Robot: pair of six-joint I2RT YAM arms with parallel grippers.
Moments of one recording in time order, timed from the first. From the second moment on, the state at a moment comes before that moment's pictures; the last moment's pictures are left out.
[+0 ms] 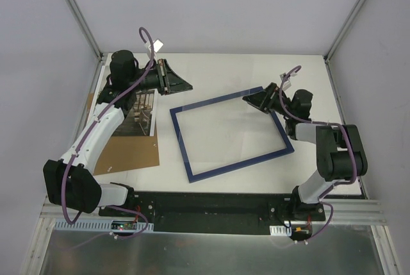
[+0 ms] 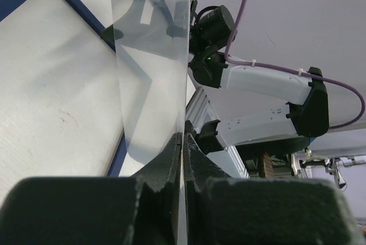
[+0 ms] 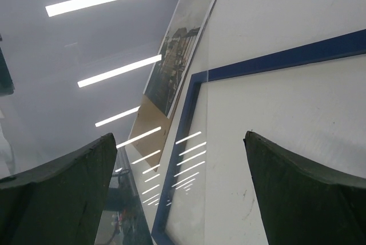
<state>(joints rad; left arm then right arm) -0.23 1.31 1.18 -0.09 1.00 -0.86 0.08 1.61 0.67 0.83 -0.87 0.92</state>
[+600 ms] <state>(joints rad) -0.22 1.31 1.18 -0.05 1.00 -0.90 0.10 1.73 0.64 1.13 -0.90 1.20</state>
